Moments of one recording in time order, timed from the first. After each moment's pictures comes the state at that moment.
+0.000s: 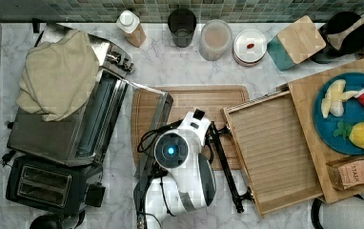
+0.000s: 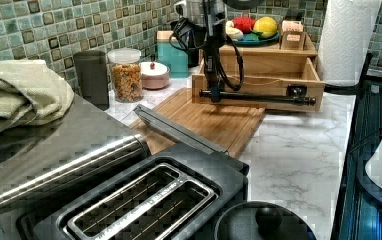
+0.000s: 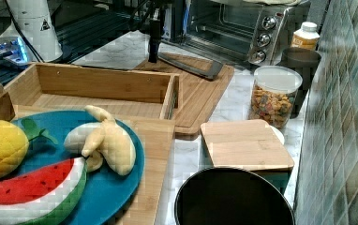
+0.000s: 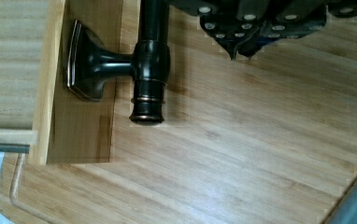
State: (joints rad) arm 0.04 -0.07 0.03 -2.55 -0.29 0.87 -0.84
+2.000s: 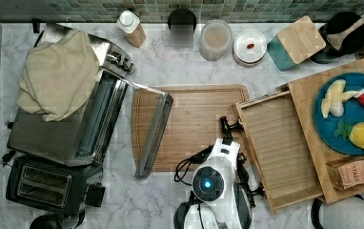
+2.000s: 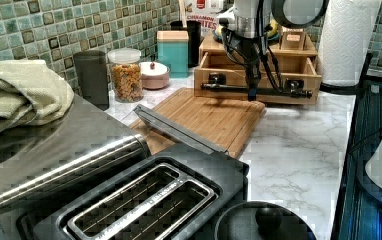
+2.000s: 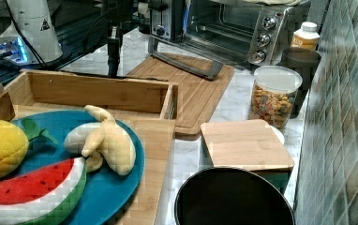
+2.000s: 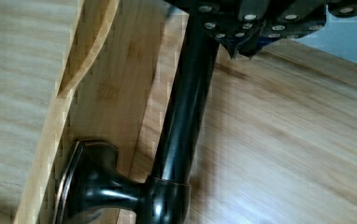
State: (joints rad) arm -0.11 -0.13 -0.10 -2.75 -0.68 1.05 -0.94
